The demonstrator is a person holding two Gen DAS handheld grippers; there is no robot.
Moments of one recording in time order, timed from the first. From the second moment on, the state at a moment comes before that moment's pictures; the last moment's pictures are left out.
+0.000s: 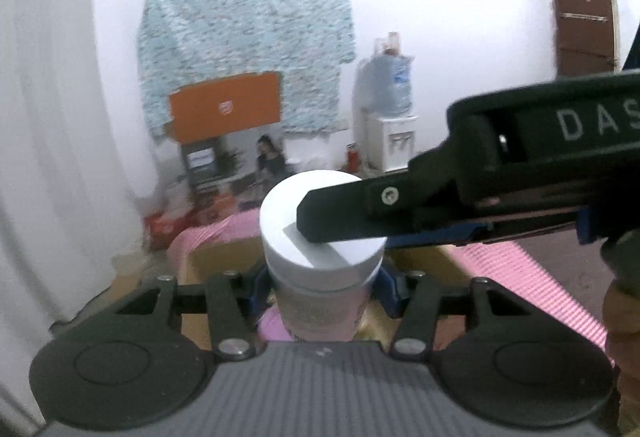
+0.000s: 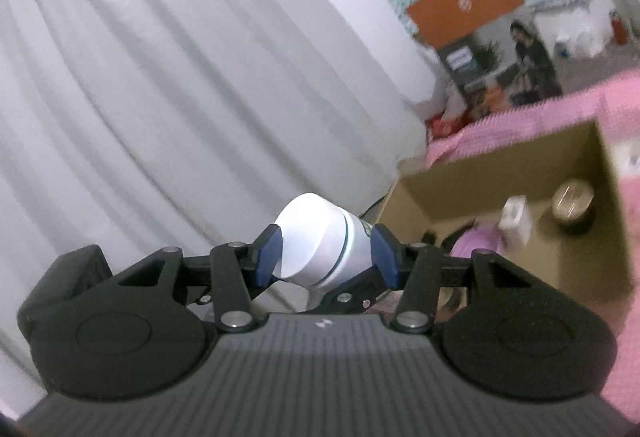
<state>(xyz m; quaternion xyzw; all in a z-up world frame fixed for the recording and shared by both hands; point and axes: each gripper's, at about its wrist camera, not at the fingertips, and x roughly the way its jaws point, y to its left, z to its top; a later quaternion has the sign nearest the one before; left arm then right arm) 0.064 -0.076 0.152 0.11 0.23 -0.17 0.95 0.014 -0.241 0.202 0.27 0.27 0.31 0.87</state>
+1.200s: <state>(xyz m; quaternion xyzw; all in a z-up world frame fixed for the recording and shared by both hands) 0.216 -0.166 0.030 0.08 0.44 -0.23 0.87 0.143 -0.329 0.084 0.28 0.42 0.18 0.84</state>
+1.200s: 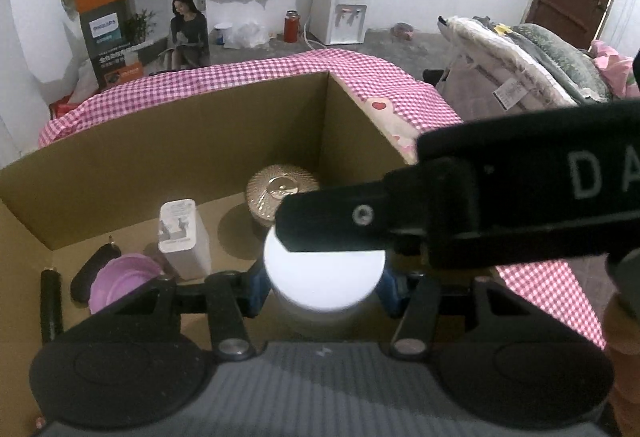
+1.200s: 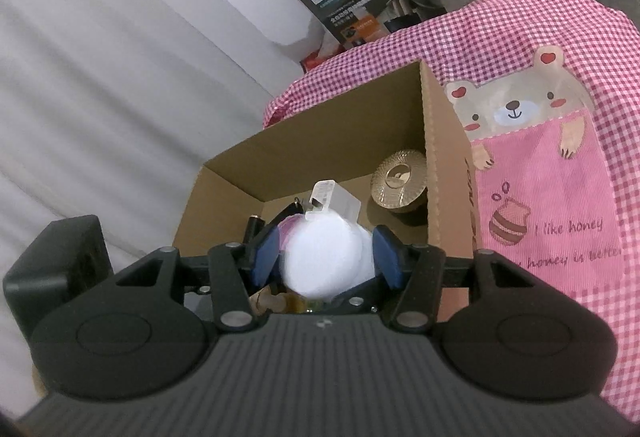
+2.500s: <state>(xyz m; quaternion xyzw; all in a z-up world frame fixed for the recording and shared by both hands) 0.085 -0.102 0.132 0.05 0.27 -0.18 0.94 -0.018 -0.308 0.196 0.20 0.19 0.10 0.96</state>
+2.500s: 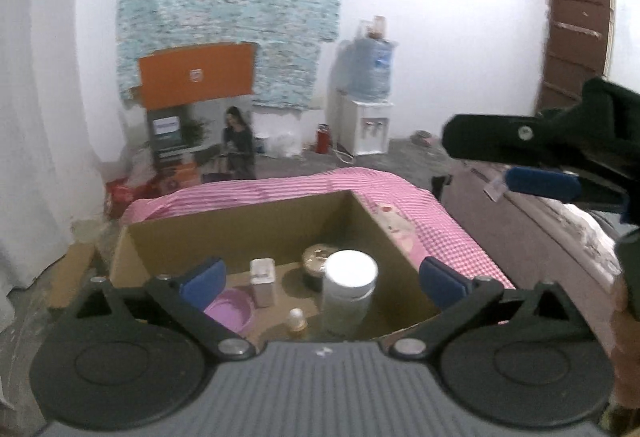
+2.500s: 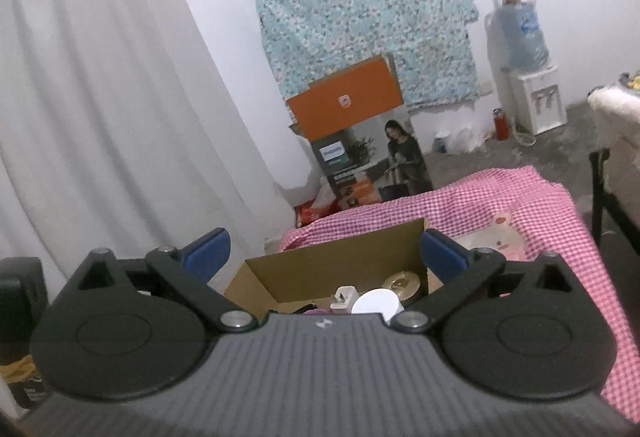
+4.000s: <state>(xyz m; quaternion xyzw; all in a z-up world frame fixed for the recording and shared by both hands) 0.094 -0.025 0.092 0.06 0.37 -0.01 0.93 0.014 -0.204 0.103 0.04 0.35 -0.01 0.93</state>
